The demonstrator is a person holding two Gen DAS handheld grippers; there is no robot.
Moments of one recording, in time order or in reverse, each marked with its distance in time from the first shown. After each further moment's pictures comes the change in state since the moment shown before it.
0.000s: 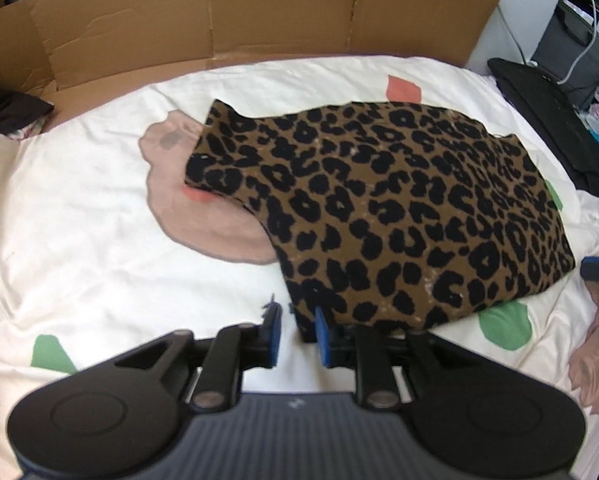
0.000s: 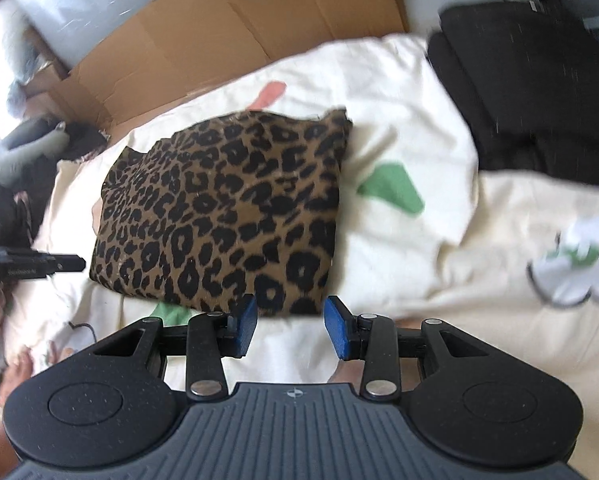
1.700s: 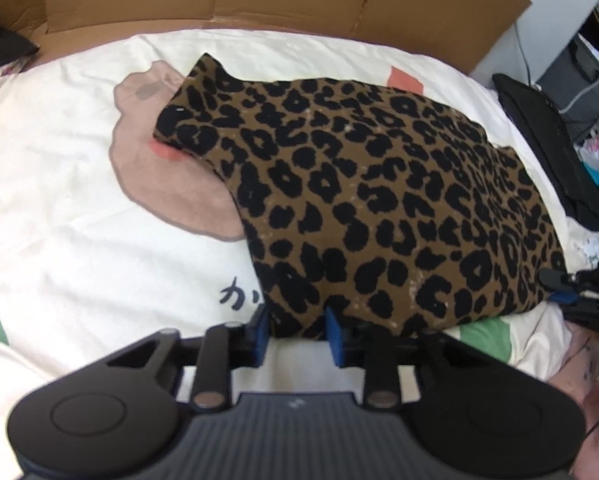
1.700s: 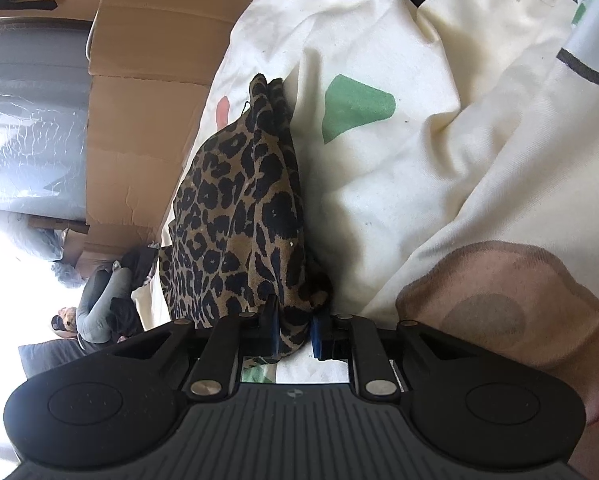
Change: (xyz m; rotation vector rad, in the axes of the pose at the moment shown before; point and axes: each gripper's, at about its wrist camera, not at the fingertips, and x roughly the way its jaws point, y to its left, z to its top) left arm 0.031 0.005 -0.016 -0.152 0.023 -0.112; right arm 0.052 -0.060 -0.010 0.581 0.006 0.343
